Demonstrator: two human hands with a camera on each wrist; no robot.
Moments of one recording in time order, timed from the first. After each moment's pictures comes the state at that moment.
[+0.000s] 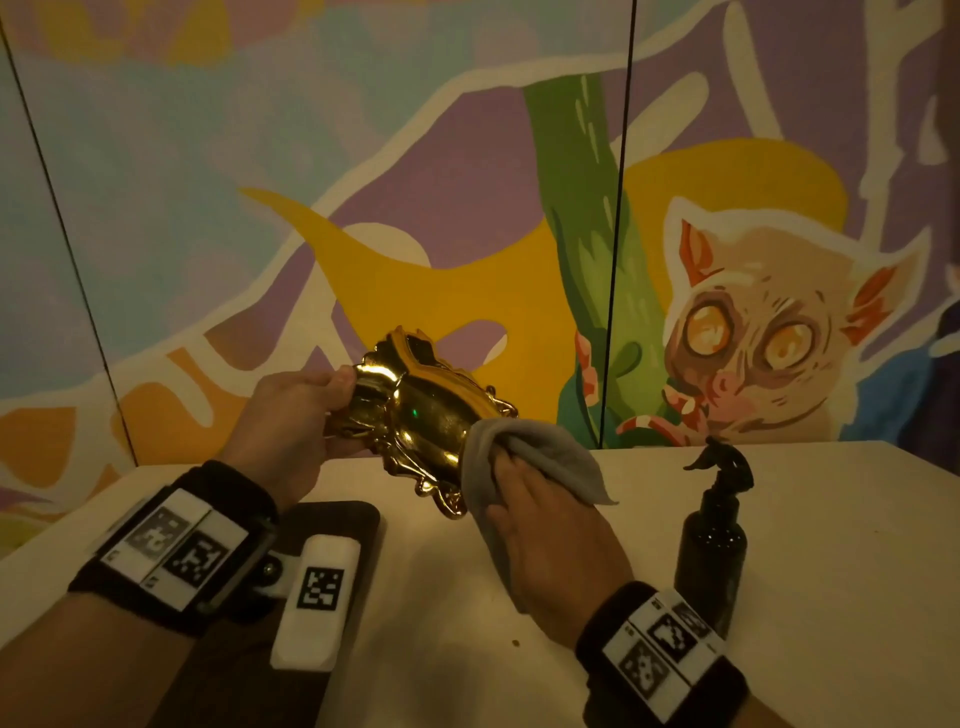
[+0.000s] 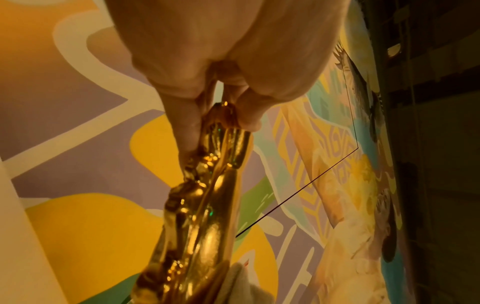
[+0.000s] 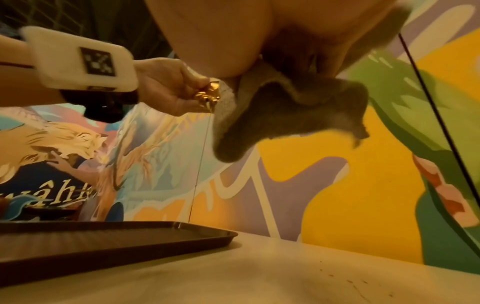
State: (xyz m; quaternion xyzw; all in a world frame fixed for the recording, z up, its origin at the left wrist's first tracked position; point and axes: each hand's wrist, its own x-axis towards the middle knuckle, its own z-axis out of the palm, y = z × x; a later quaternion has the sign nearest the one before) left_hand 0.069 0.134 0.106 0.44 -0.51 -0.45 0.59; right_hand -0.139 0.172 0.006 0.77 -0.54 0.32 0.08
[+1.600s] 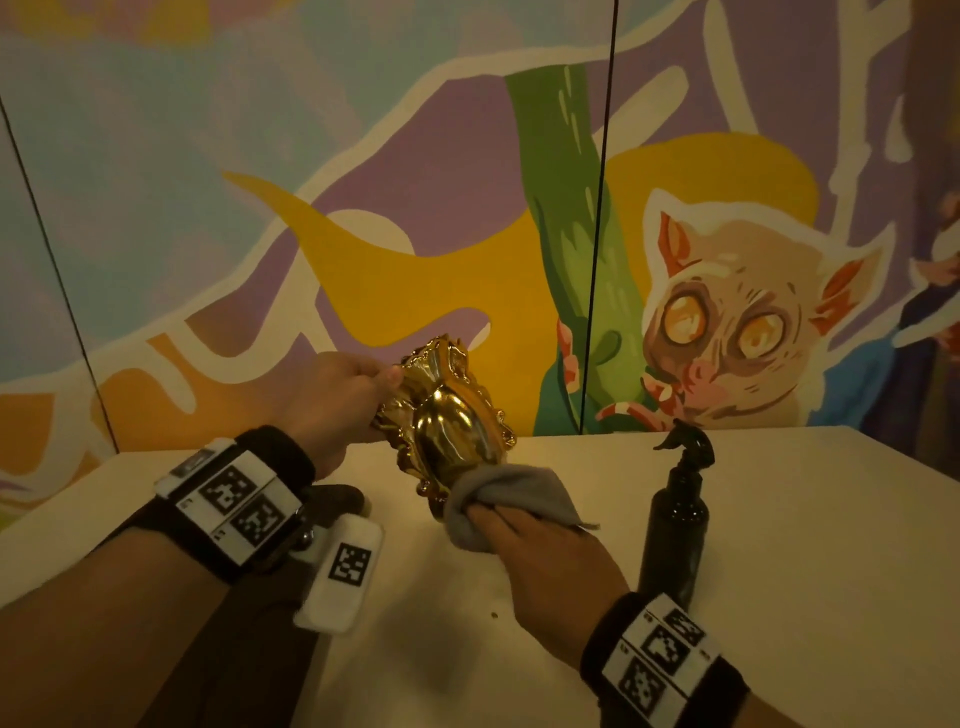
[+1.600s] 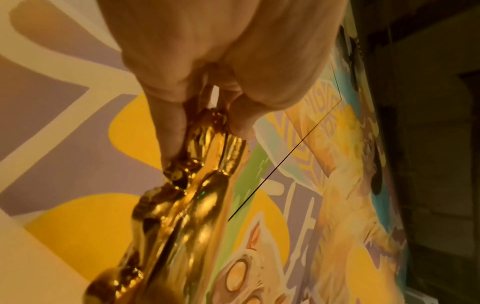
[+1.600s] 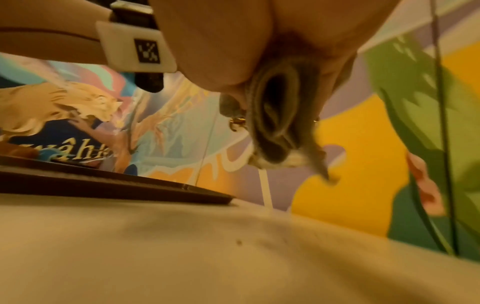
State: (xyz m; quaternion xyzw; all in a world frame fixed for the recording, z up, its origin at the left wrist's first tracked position) left_hand 0.038 0.122 0.101 0.49 -0.62 -0.37 0.49; right_hand -0.154 0.196 -0.009 0.82 -0.53 0.20 -0.02
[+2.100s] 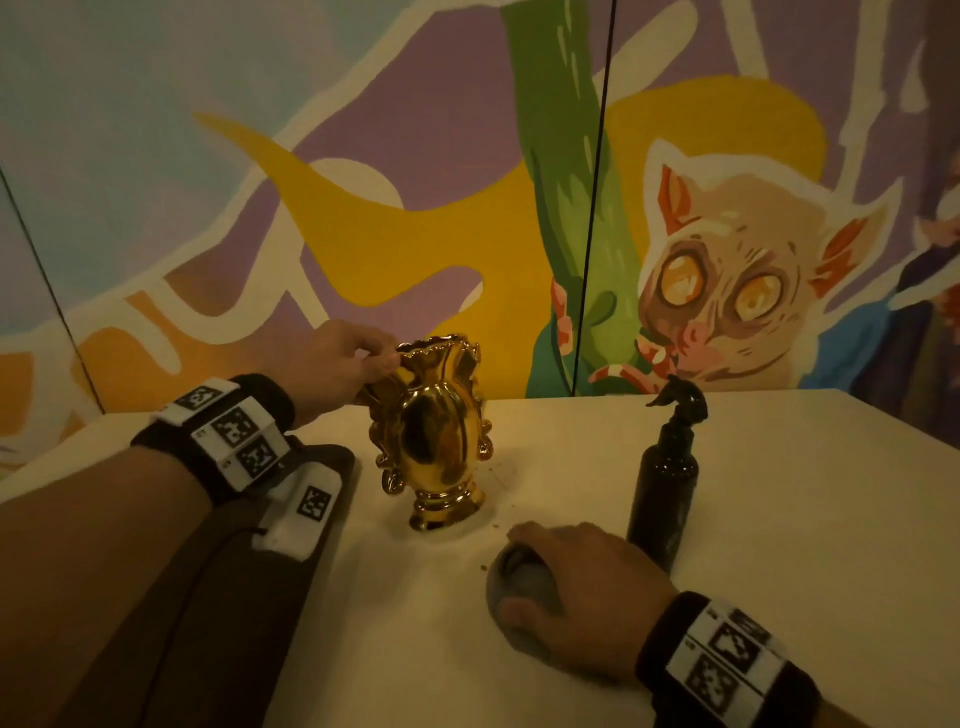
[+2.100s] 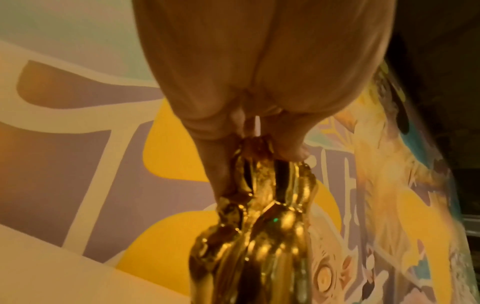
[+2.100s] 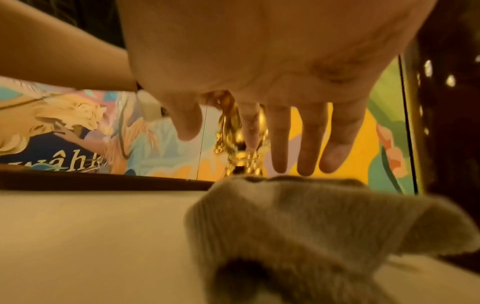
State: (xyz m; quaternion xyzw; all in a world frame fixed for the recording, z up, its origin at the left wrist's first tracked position) left_hand 0.050 0.096 0.087 0.46 -0.76 -0.29 0.35; right_hand -0.192 0.223 -0.033 0.78 -0.61 0.07 -0.12
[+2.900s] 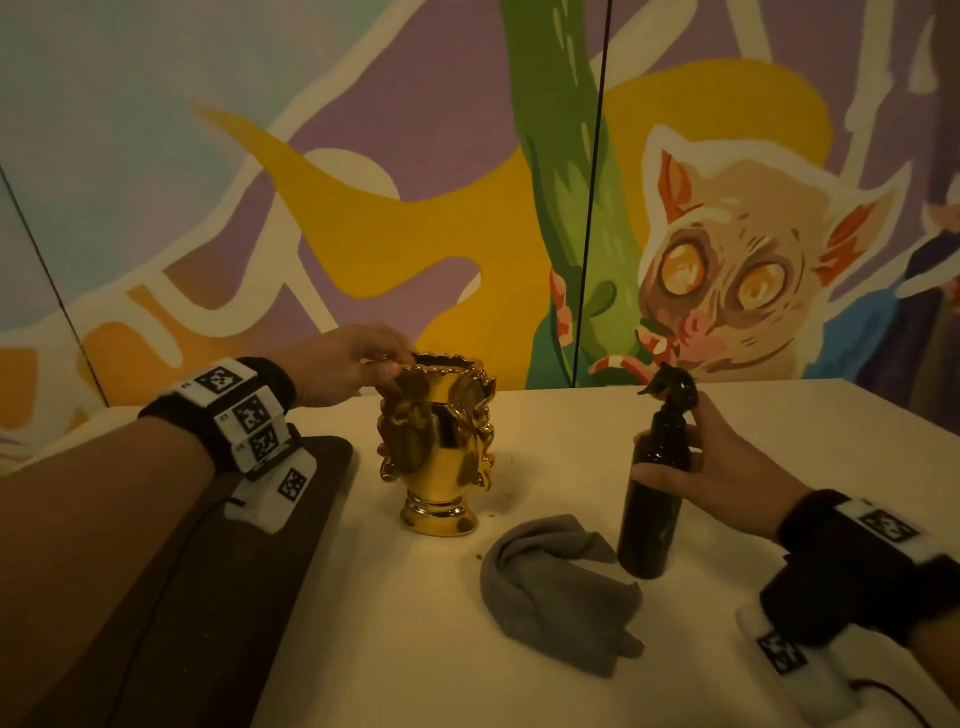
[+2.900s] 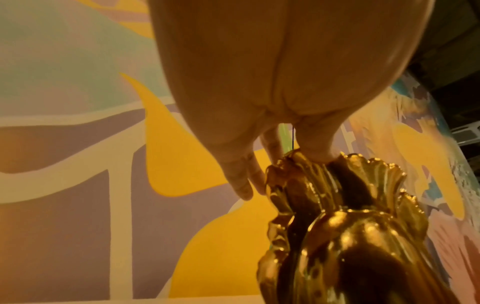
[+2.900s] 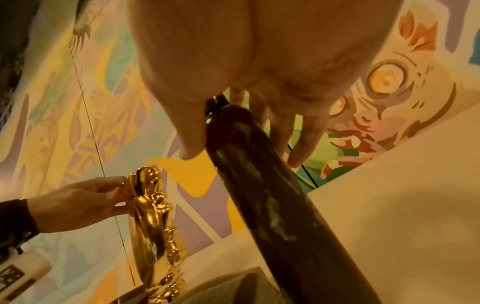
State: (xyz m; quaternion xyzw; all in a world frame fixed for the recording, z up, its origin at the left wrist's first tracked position) left_hand 0.053 0.069 0.080 0.42 -0.86 -0.20 0.20; right_hand -0.299 0.203 0.009 0.63 -0.64 0.36 -0.25
